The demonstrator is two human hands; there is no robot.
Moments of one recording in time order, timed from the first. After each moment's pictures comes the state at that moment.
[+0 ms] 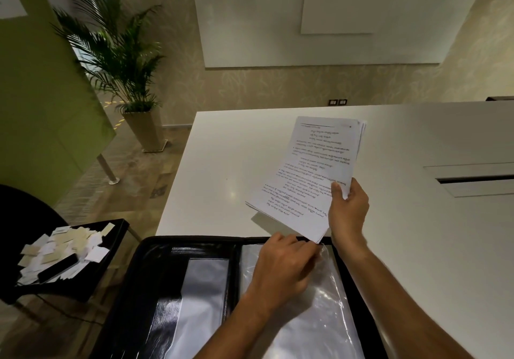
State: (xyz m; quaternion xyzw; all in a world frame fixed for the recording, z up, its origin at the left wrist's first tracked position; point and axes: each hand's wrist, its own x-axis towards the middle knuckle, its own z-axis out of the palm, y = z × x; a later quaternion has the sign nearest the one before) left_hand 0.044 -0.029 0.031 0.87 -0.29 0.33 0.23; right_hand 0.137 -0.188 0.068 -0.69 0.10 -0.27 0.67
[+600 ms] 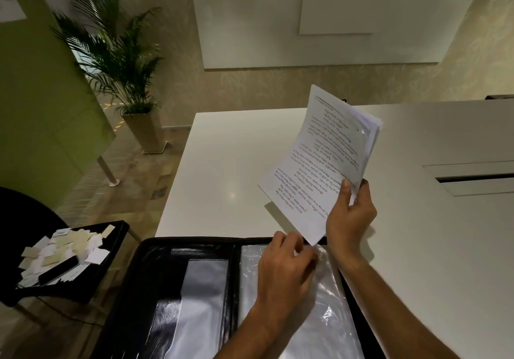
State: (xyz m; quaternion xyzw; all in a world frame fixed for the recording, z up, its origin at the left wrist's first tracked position) left_hand 0.024 -0.051 0.016 0.88 -0.15 0.29 0.33; right_hand 0.108 -0.175 0.079 -0.65 0.04 -0.40 0.64
